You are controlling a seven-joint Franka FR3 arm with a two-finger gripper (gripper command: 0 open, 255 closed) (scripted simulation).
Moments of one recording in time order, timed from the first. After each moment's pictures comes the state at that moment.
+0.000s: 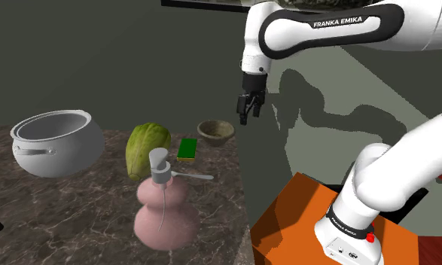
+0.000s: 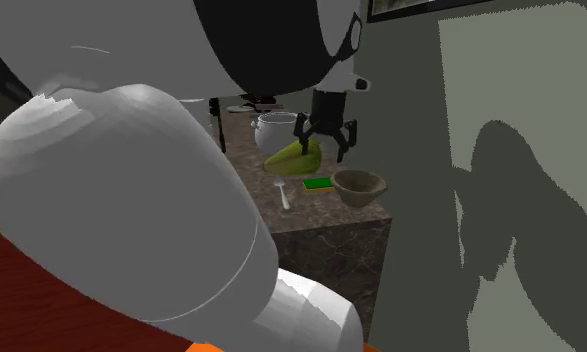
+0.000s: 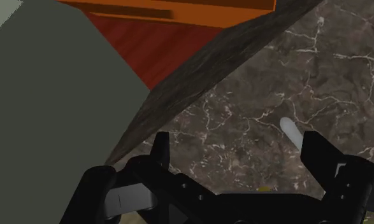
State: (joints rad) arm 0.09 -0.43 0.11 -2.22 0.10 1.72 0.08
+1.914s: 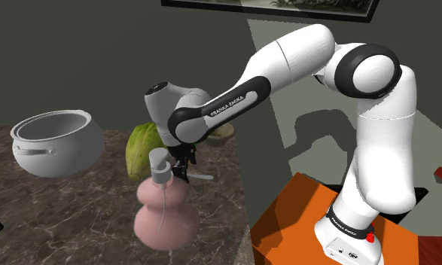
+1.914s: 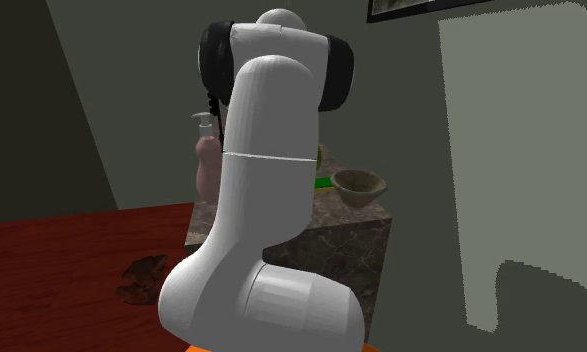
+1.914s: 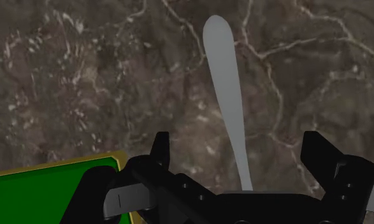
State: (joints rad) arm 0.29 0.36 0.31 -1.80 -0.23 1.90 0.16
